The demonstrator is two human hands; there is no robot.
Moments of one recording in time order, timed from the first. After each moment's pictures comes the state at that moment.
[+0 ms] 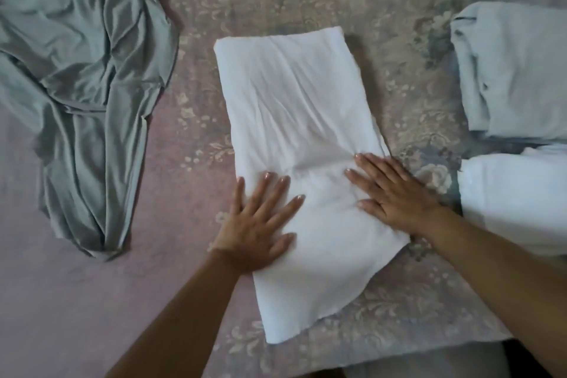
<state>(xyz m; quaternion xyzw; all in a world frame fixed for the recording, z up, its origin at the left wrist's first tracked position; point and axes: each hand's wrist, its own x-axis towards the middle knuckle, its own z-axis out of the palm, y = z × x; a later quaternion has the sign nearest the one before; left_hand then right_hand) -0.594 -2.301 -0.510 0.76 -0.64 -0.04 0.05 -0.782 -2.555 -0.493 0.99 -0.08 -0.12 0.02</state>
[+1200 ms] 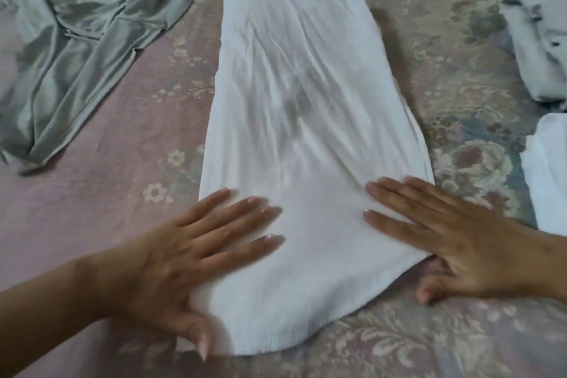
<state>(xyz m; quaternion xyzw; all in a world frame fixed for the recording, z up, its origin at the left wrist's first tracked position) -0.637 -2.244 -0.491 0.63 -0.77 -0.04 -0.01 -0.847 -2.562 -0.502 0.98 0.21 -0.03 0.00</state>
